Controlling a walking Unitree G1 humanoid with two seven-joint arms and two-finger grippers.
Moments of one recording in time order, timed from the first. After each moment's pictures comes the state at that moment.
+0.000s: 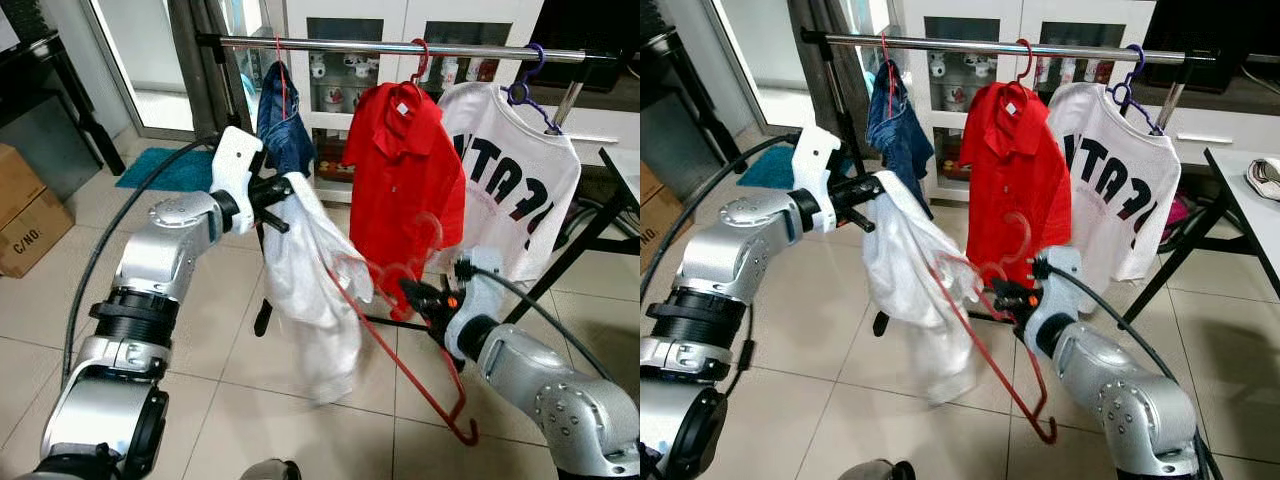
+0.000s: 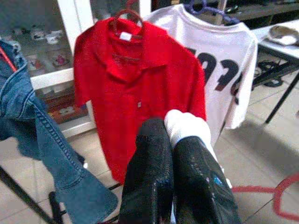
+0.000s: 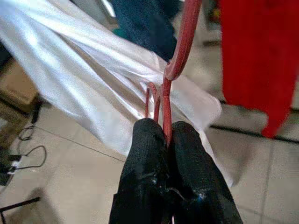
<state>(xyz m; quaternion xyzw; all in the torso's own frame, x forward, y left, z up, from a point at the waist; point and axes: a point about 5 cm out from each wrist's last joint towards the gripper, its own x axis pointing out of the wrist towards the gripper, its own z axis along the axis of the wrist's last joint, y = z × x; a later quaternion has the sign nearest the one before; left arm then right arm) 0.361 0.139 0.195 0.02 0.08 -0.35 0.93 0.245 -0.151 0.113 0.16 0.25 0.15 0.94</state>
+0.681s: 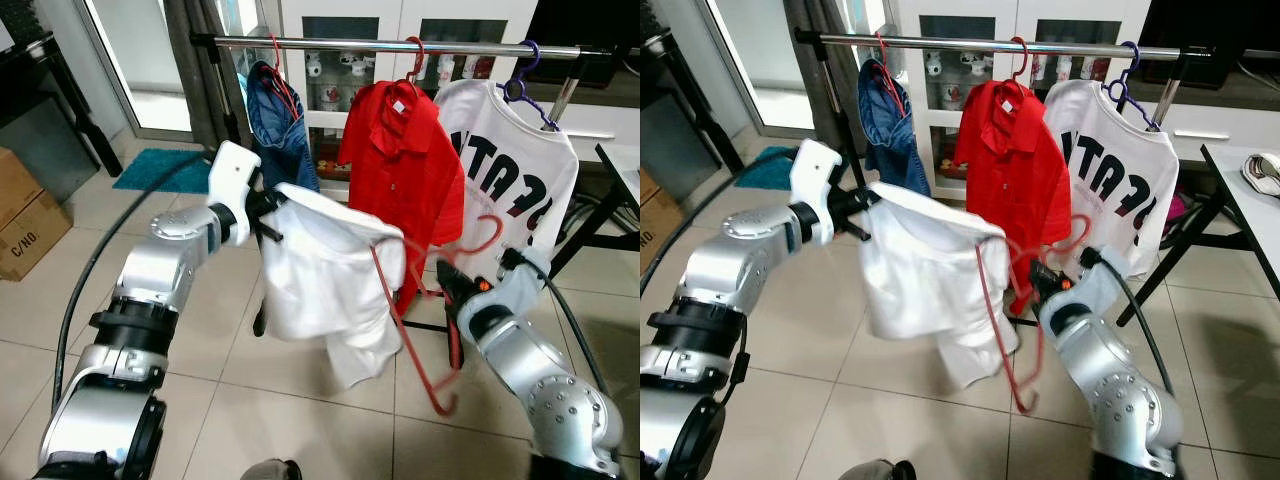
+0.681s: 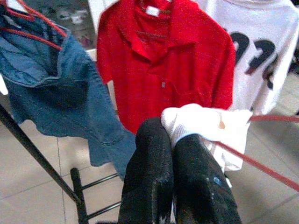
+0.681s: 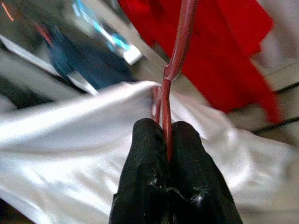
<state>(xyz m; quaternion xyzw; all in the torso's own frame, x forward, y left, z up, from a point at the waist) 0.365 0.152 0.176 0.04 0.10 -0.29 0.95 0.264 -0.161 0.127 0.38 0.16 0.00 0.91</state>
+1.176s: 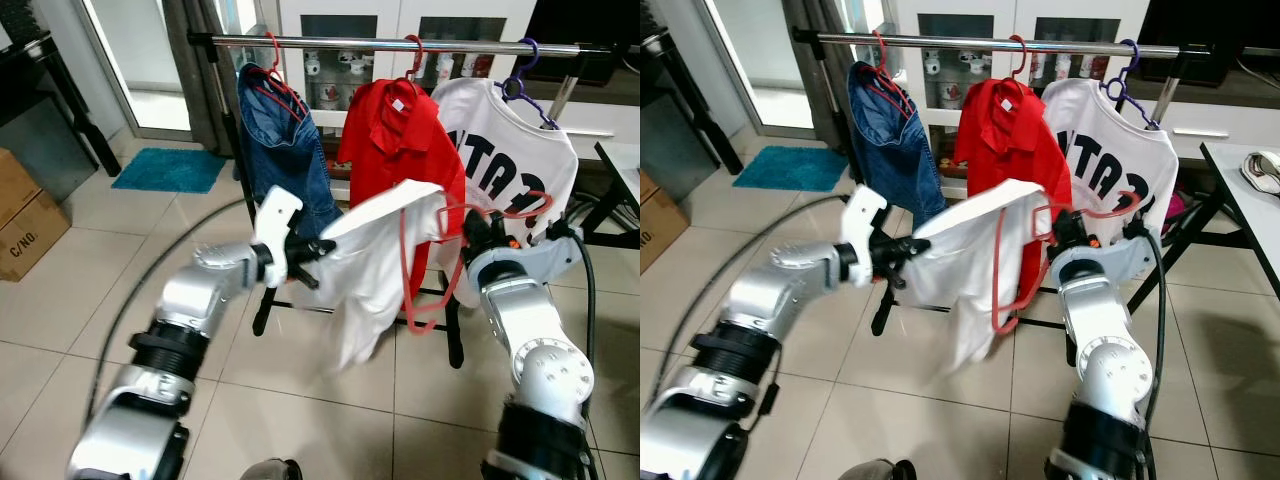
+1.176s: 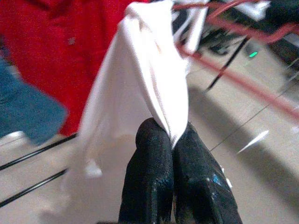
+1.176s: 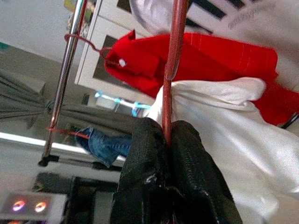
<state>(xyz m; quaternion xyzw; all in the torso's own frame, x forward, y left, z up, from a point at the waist) 0.336 0.093 0.133 -0.05 0.18 -0.43 0.88 0.298 -0.172 0.151 0.52 0.05 -0.10 0.84</state>
